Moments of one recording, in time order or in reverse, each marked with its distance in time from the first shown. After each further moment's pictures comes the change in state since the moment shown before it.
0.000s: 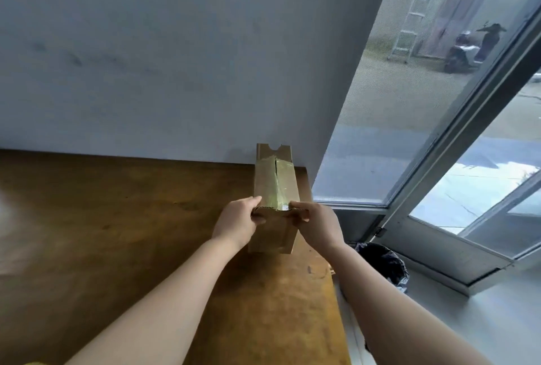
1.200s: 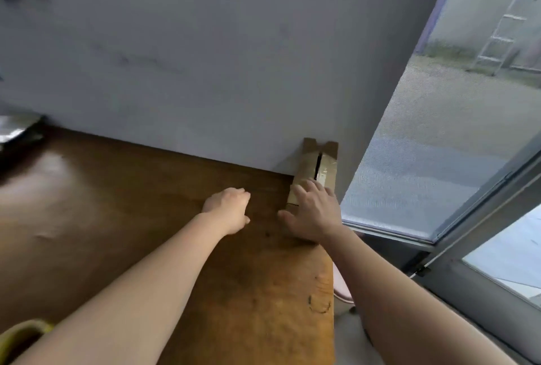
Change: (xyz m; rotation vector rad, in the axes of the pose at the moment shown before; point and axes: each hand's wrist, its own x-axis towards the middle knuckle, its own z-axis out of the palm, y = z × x) left_hand 0.043 0.016 -0.029 0.595 -0.206 -0.223; right_hand 0.083 -0.003 -0.017 -0.448 -0.101 -0.406
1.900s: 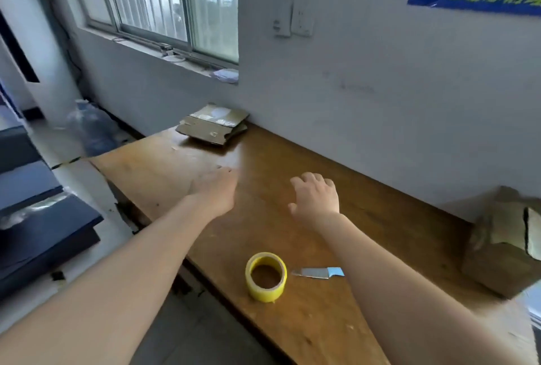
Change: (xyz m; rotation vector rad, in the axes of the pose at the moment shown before) left_hand -0.300 -0.374 -0.031 0.096 0.267 -0.549; right_hand -0.038 -0.453 0.004 -0.063 0.078 -0.442
